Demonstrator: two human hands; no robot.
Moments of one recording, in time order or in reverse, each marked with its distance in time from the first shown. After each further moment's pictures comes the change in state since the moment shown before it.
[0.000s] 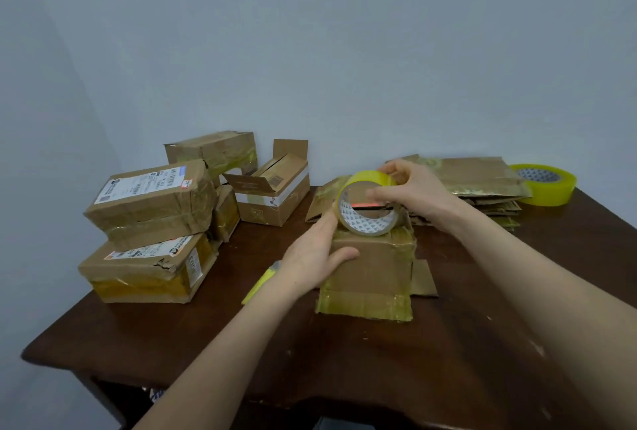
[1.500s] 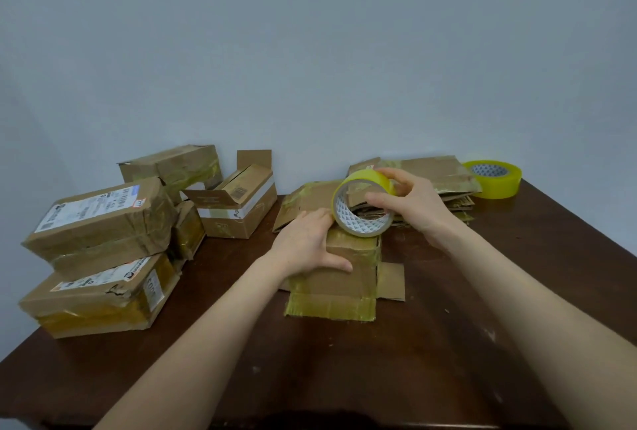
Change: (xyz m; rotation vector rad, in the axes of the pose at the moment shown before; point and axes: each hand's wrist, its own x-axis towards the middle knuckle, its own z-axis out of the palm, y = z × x) left_hand 0.050 0.025 0.008 0.344 -0.215 0.139; right_hand -0.036 0.029 -0.036 0.259 0.170 -0.034
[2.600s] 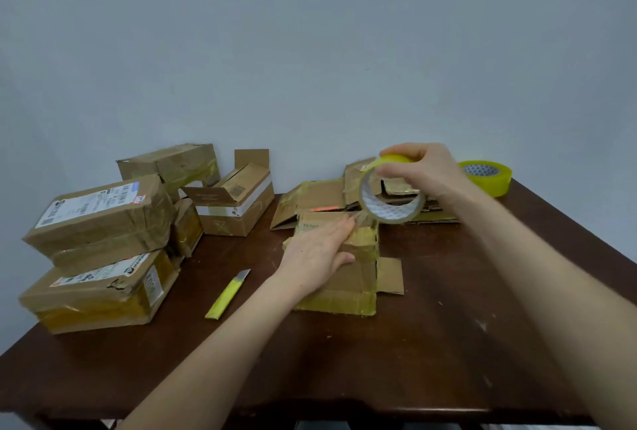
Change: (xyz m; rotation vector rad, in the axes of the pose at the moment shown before) left_hand -0.034 0.039 0.000 0.084 0.208 0.100; right_hand 0.001 -0.047 -0.025 -0.189 0.067 0.030
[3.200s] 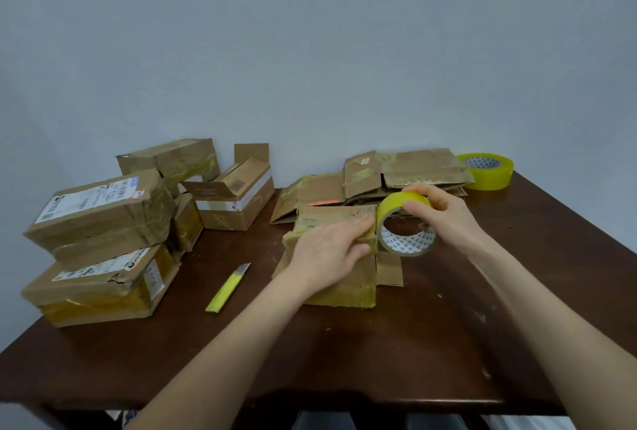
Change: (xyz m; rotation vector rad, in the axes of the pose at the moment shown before) left_hand 0.004 0.022 -0.004 -0.057 -0.069 -0.035; right_hand -0.032 0.081 0.001 0.117 0.017 0.051
